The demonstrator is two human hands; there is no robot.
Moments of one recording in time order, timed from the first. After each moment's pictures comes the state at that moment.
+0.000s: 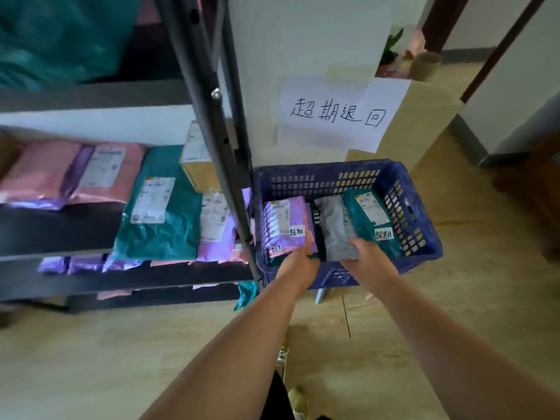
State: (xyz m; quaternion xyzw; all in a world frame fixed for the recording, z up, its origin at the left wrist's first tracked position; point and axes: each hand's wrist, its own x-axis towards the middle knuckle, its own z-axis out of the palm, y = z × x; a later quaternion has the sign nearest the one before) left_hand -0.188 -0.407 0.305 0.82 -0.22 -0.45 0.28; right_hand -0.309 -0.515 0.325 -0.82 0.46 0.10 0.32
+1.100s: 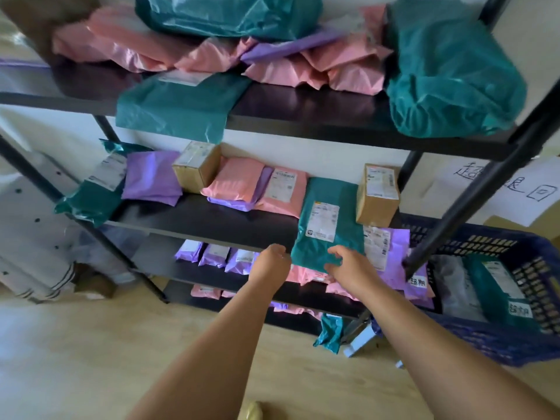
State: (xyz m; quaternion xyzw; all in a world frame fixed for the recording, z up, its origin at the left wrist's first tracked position) left_hand 0.037 -0.085 0.376 0.89 -0.09 -0.26 0.36; right_hand -0.061 -0.235 0.387 -0.89 0.30 0.05 0.34
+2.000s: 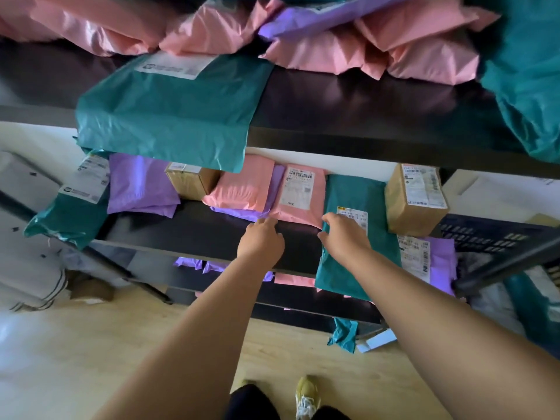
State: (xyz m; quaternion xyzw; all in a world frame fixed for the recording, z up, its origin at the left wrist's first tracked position) left_hand 0.178 -0.081 0.374 0.94 -0.18 -0.19 0.20; right_hand 0.098 -0.233 0.369 -0.94 0.29 0.03 0.20
